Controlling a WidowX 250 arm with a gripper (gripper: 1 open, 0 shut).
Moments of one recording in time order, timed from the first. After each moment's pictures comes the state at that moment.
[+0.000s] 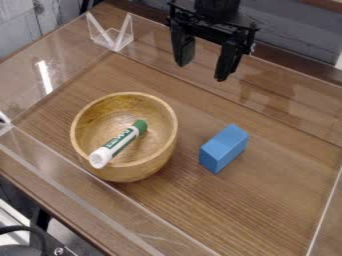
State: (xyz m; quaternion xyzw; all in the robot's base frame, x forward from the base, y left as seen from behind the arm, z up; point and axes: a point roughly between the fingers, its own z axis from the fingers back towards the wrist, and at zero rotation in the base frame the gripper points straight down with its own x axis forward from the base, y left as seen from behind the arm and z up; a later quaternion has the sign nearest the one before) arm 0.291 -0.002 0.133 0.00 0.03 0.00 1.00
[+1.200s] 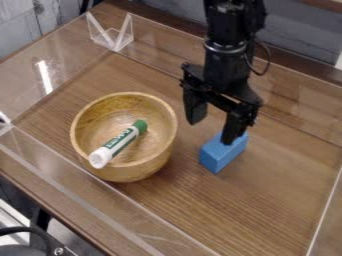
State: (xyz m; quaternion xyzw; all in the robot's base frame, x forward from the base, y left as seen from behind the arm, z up) arm 0.264 -0.047 0.076 -0.02 0.03 -0.11 0.99
